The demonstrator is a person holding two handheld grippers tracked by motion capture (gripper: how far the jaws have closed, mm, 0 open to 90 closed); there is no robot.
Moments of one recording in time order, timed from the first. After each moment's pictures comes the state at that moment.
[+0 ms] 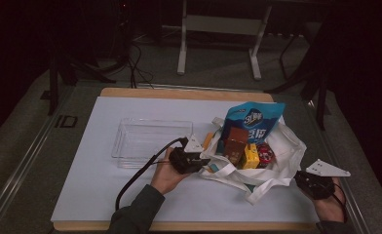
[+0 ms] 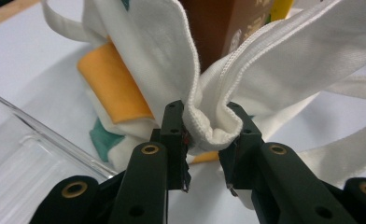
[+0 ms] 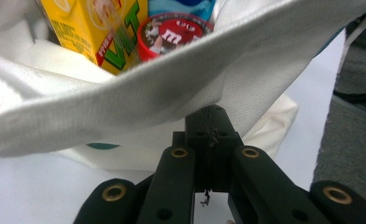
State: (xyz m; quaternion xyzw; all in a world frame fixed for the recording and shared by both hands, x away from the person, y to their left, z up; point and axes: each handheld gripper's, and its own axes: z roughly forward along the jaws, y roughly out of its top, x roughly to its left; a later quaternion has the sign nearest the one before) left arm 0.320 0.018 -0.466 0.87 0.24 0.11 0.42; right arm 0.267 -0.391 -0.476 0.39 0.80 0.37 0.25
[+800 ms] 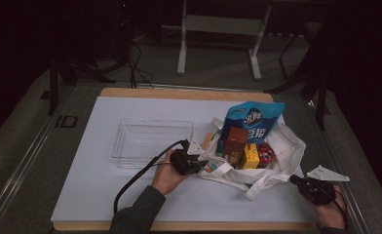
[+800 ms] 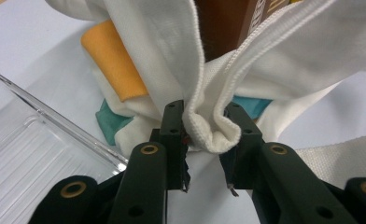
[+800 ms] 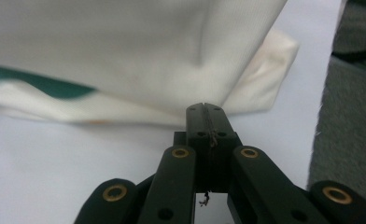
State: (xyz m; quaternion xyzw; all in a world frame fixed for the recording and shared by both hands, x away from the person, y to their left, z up) left arm 0.323 0.017 -0.479 0.87 0.25 0.12 0.40; right arm 0.257 -0.403 -0.494 0.44 0.79 0.35 0.24
